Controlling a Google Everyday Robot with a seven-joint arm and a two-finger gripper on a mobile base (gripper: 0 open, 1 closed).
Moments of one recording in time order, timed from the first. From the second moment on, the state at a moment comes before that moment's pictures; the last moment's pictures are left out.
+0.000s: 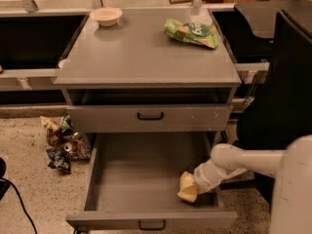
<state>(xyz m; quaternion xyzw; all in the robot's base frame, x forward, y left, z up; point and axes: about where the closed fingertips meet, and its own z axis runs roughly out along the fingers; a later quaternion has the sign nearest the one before) 0.506 -0.144 0.383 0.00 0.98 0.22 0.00</state>
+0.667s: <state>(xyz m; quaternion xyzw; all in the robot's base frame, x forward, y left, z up) 0.500 -0.150 0.414 -0.02 0.96 0.28 0.05</state>
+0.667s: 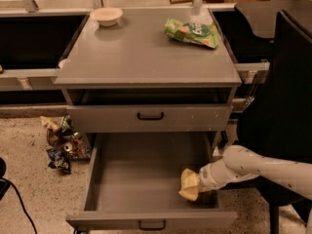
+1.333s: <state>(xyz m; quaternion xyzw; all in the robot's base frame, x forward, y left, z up) 0.529 -0.139 0.515 -0.11 0.94 0.28 0.17</state>
